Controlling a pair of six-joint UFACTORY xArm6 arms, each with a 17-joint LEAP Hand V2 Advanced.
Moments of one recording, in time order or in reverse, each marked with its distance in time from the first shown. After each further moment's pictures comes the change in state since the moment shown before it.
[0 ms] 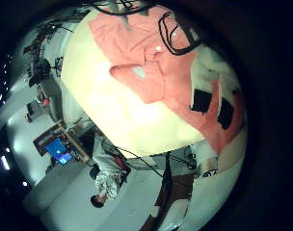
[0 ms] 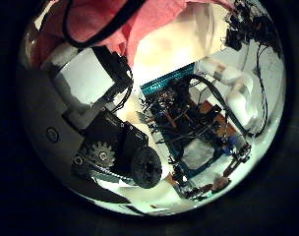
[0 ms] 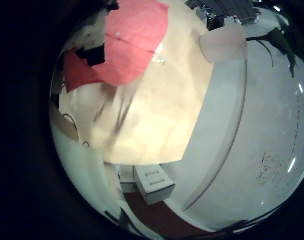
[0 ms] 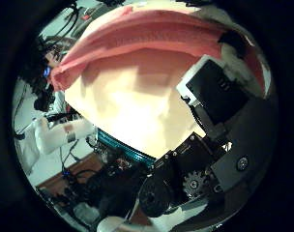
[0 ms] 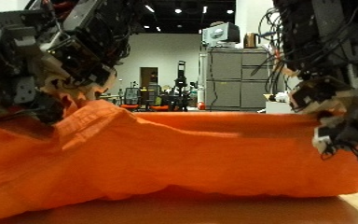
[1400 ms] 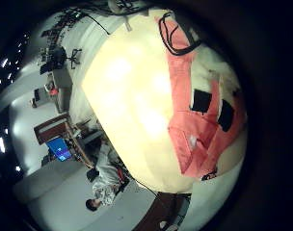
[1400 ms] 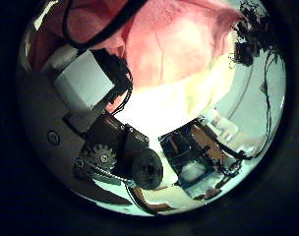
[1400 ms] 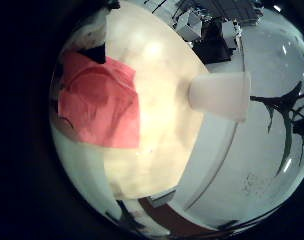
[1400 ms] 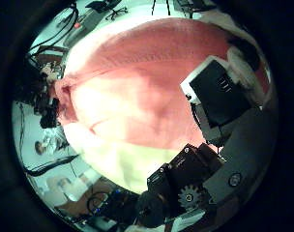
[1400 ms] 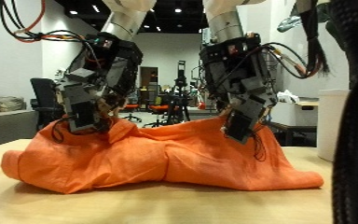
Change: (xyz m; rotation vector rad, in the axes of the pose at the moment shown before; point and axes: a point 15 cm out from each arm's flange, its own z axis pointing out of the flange) left arm -0.162 -0.218 -0.027 0.096 -0.023 -0.192; right arm 0.008 -0.302 0.070 -0.099 0.043 0.030
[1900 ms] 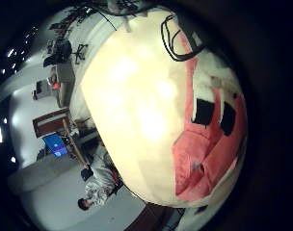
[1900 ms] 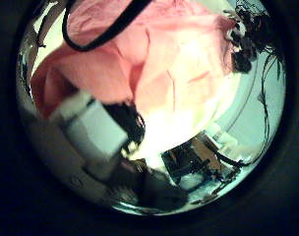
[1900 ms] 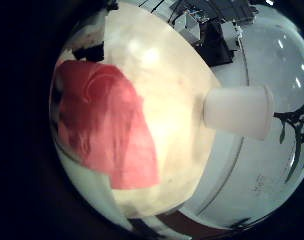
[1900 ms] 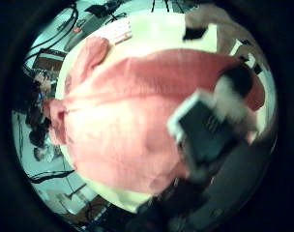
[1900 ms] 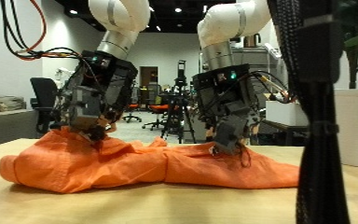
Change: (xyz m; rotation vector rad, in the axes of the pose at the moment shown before) left arm -0.019 -0.036 0.018 0.096 0.040 -0.139; right arm -0.009 -0.055 0.027 0.152 -0.023 0.061
